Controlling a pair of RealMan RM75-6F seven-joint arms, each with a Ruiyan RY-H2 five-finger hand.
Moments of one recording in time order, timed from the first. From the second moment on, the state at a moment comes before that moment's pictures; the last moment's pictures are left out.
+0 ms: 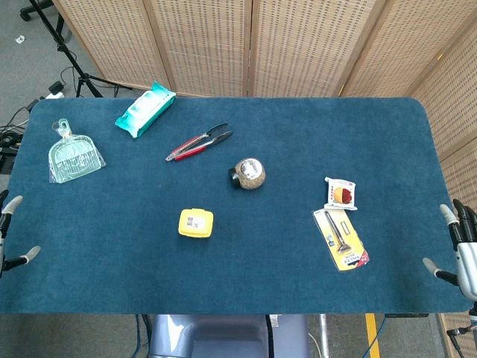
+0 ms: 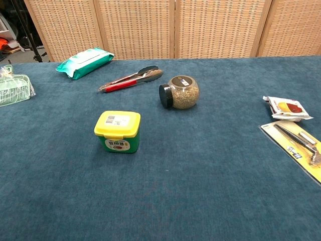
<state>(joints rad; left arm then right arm) -0.13 -1.19 -0.02 -1.45 1.40 1.56 -0.08 0.05 -1.04 0.10 -1.61 -1.50 1.55 -0.02</state>
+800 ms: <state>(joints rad) -0.34 -1.17 -0.01 -1.56 1.67 1.33 -0.19 0.04 -1.00 0.10 -1.63 -1.49 1.54 0.06</state>
